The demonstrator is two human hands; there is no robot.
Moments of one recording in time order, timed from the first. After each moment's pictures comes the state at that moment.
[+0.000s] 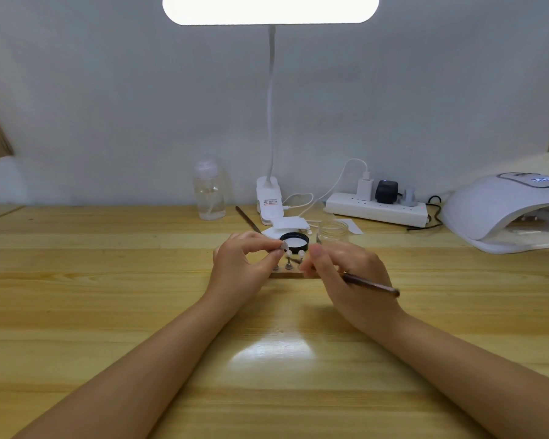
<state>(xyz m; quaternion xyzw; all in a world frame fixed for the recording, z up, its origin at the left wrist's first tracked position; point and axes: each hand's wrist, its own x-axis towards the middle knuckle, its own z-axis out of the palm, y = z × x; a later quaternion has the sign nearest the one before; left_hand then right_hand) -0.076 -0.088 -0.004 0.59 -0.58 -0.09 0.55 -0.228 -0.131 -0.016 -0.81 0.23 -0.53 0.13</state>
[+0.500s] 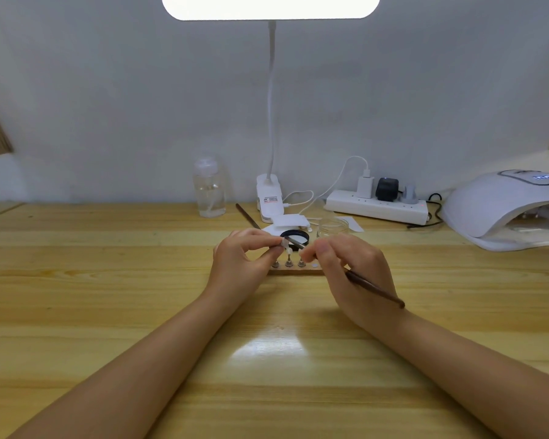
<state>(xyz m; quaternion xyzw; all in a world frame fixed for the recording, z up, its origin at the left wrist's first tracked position) -0.074 -0.091 -0.006 0.58 -0.59 -0.09 0.56 -0.229 -0.131 -0.015 -0.80 0.21 -0.55 0.11</state>
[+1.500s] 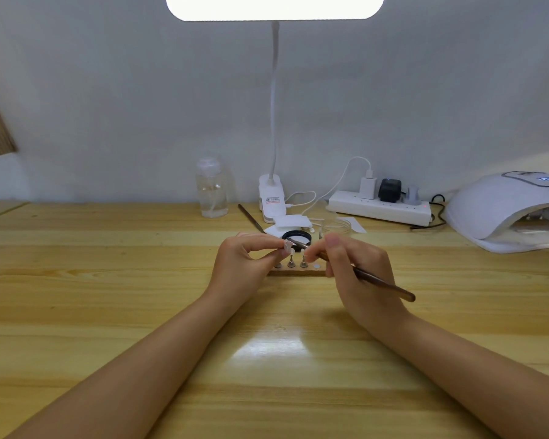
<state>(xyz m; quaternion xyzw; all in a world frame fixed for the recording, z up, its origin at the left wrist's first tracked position) -0.067 -0.096 -0.013 0.54 -0.60 -0.10 0.58 -0.225 -0.126 -0.013 -0.77 0.23 -0.55 0.22</state>
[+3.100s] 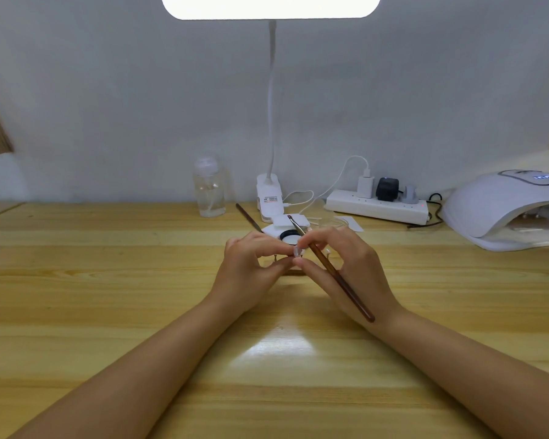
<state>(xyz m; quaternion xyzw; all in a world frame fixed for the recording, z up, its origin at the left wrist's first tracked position) -0.073 -0.094 -0.013 0.52 -0.68 -0.04 0.52 -0.227 -0.138 -0.016 -0.83 0.22 -0.51 0.06</state>
